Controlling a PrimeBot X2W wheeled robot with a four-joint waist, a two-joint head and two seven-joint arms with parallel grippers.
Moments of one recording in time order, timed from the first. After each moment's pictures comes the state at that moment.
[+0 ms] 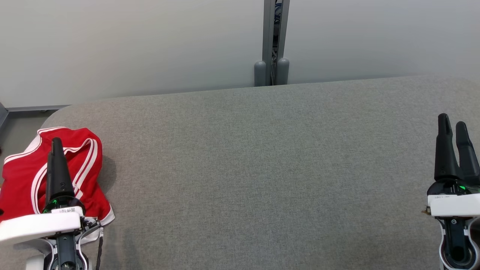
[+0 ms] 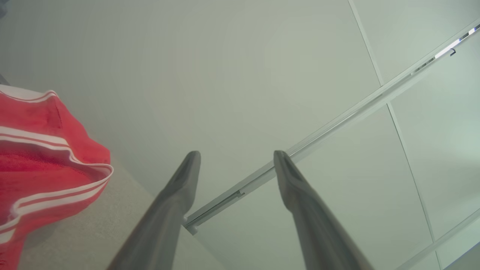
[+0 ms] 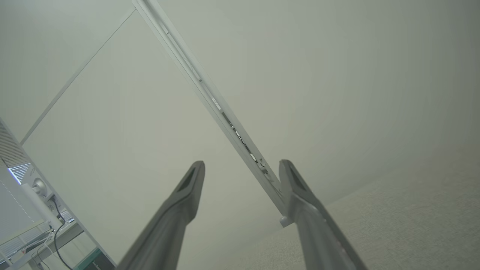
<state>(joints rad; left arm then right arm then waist) -0.11 0.04 0.19 0.07 -1.14 -0.13 -0.09 -0.14 -0.04 -0.13 -0.04 0.74 0.13 -0.09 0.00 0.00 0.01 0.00</state>
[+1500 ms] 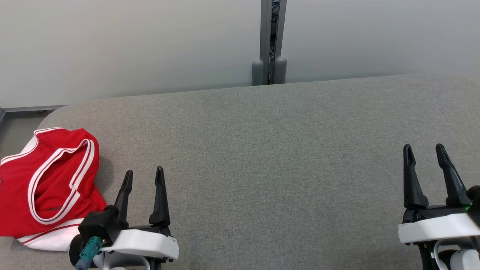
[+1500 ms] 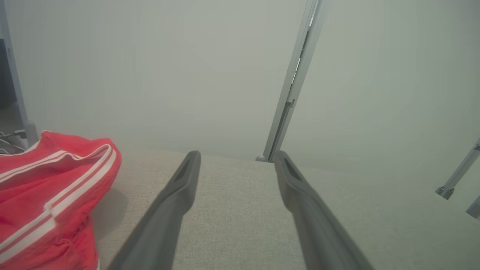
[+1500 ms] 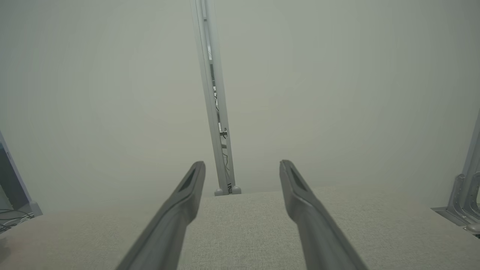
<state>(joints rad) -0.03 0.05 -0.18 0.08 -0.37 0.12 -0.20 -0.07 -0.04 -0.08 0.04 0.20 0.13 -0.20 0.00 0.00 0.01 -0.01</state>
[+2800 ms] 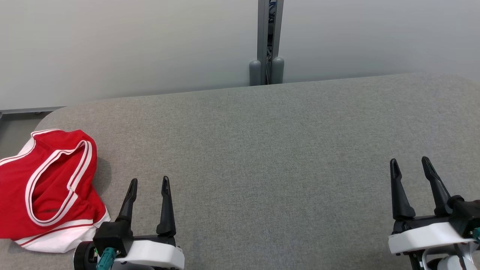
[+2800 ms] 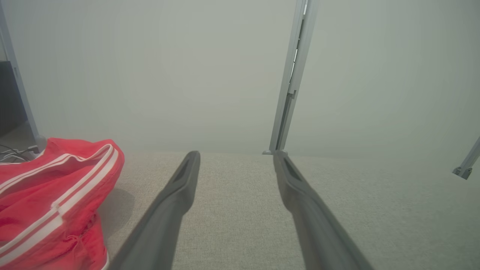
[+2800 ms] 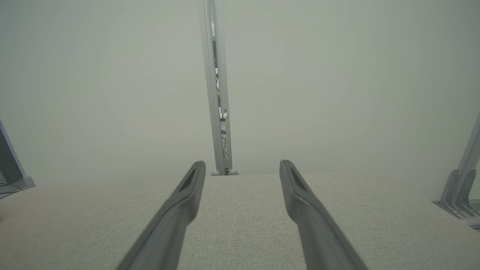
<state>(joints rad) -0.01 0.05 -0.22 0.12 -0.27 0.18 -0.26 -0.06 -0.05 -0.05 0.14 0.13 0.13 -0.26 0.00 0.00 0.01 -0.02</state>
